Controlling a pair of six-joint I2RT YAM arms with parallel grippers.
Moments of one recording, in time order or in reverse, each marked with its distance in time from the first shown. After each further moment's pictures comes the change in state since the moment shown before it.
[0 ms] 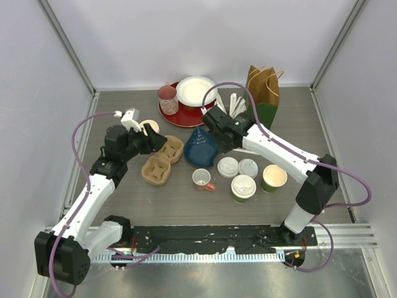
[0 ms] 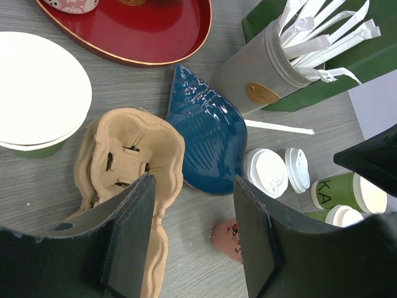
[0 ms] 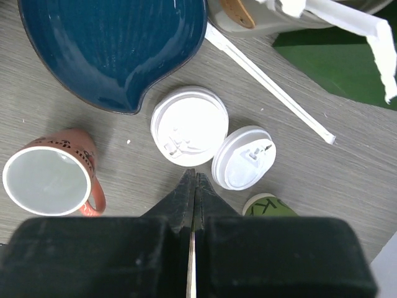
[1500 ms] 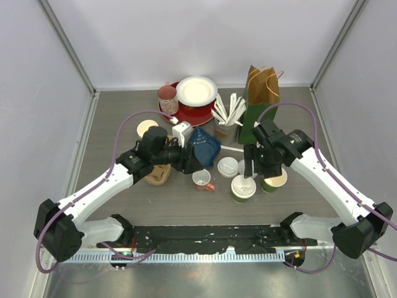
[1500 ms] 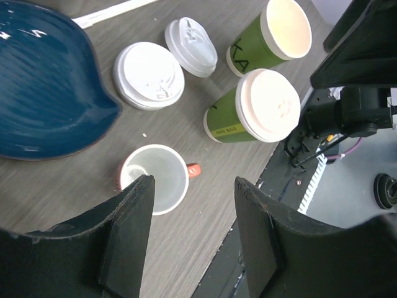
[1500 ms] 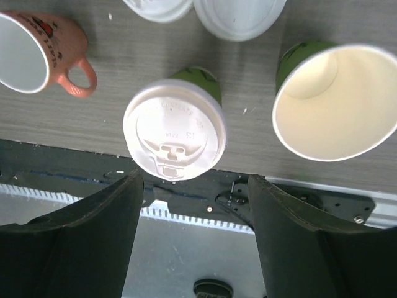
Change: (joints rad) left arm -0.400 0.182 0.143 -0.129 0.188 0.164; right arm -0.226 -0.470 -0.312 -0.233 -0.310 0.274
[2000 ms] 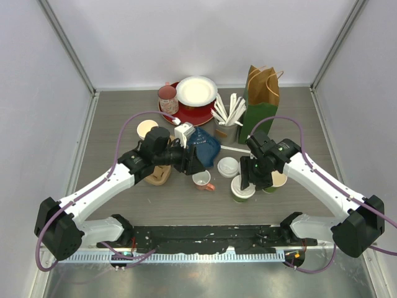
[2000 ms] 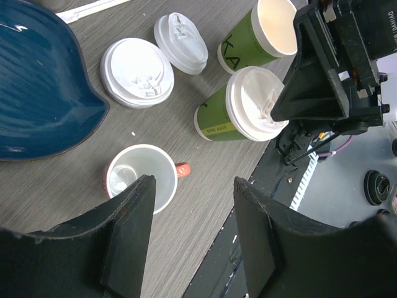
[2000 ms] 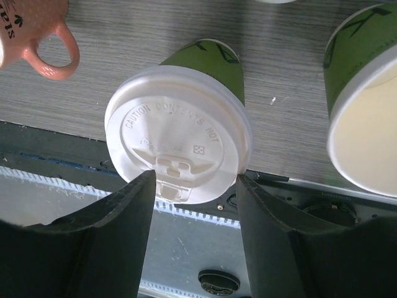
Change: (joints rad) left arm -0.042 0.016 0.006 0.001 0.002 -0.034; right arm 0.022 -0.011 -0.232 0.124 -0.129 0.035
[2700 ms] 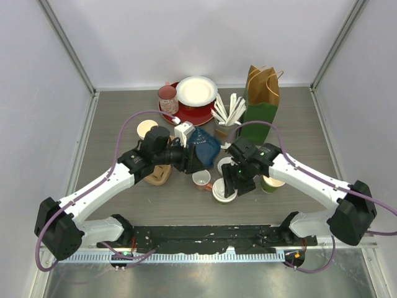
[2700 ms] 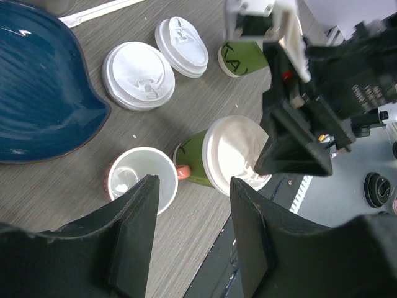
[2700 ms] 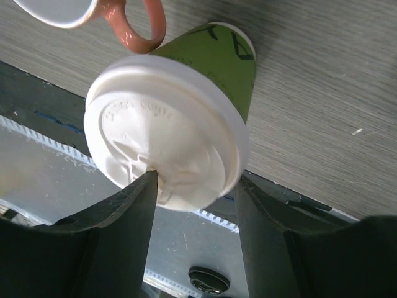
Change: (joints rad) left arm 0.000 0.001 0.008 0.001 -0.006 0.000; right arm 0.161 0.077 -0.018 0.156 -0.110 -0.011
